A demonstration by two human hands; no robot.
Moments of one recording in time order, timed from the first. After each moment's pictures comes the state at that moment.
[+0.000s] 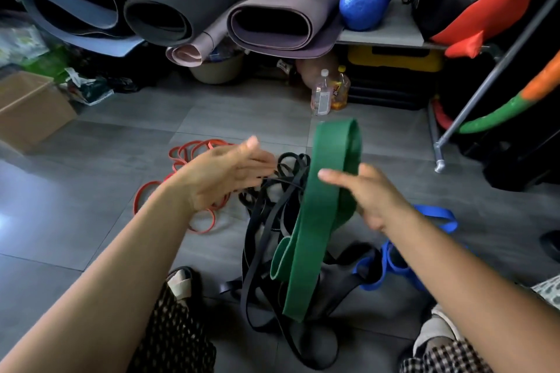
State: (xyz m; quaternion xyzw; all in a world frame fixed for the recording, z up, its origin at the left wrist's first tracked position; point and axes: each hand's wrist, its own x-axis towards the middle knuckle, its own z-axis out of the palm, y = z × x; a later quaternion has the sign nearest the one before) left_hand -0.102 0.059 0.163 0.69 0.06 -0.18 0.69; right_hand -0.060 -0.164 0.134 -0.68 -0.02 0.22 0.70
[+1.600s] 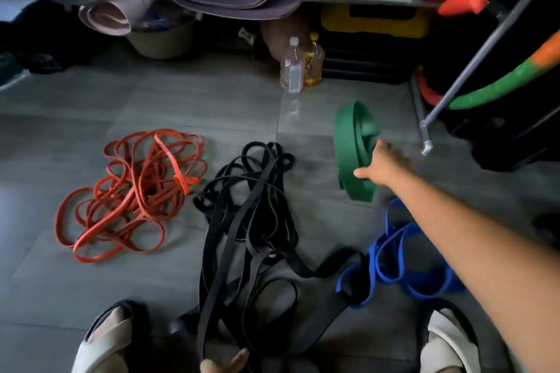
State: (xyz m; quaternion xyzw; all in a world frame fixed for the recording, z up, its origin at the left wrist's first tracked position) left_hand -0.188 -0.005 -0.208 0.65 0.43 -0.30 0.55; right_hand 0.118 -0.243 -0.002 -0.97 0.09 0.15 0.15
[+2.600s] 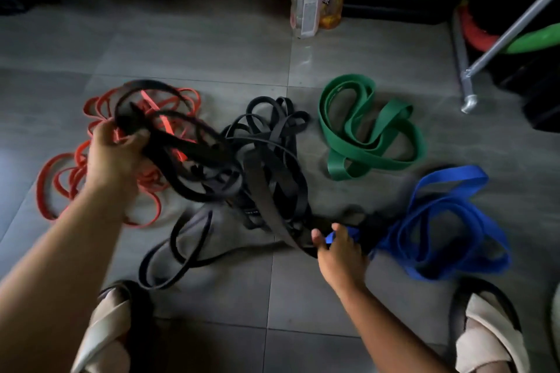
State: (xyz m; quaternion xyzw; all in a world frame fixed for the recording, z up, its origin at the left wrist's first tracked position) left_hand 0.023 0.147 -0.071 0.70 0.34 0.15 0.61; right_hand -0.037 -0.160 -0.175 -0.94 0.17 0.21 0.22
